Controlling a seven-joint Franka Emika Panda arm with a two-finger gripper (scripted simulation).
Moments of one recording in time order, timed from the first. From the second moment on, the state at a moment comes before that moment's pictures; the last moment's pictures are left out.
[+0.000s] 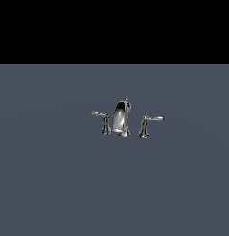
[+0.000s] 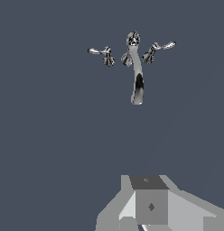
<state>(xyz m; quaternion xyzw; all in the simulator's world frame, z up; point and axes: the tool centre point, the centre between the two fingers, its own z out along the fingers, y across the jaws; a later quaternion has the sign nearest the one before) -0.218 0.057 0.426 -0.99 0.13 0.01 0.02</state>
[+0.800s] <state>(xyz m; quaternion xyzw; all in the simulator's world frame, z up) -0.158 0.107 0.351 -0.95 0.30 0.01 0.02</state>
